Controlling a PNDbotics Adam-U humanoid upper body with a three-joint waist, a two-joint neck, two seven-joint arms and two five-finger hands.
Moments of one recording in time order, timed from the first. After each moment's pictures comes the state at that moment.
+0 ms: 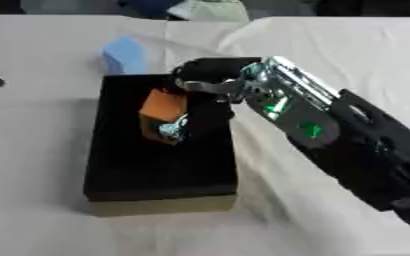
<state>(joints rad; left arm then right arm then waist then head) -0.28 0.32 -0.05 -1.99 -0.36 -0.23 -0.05 -0.89 -0.57 0.62 -1.65 0.58 0.06 0.67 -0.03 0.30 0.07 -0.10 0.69</state>
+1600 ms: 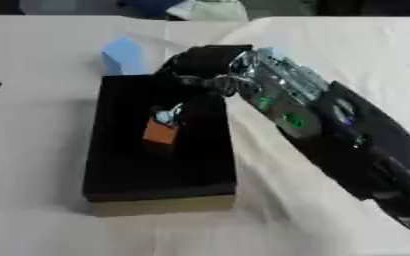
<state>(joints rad) -0.33 0.35 -0.05 -1.99 -0.36 -0.22 -0.06 -0.94 -0.54 0.49 -1.71 0.71 0.01 0.66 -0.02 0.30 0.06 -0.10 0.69</state>
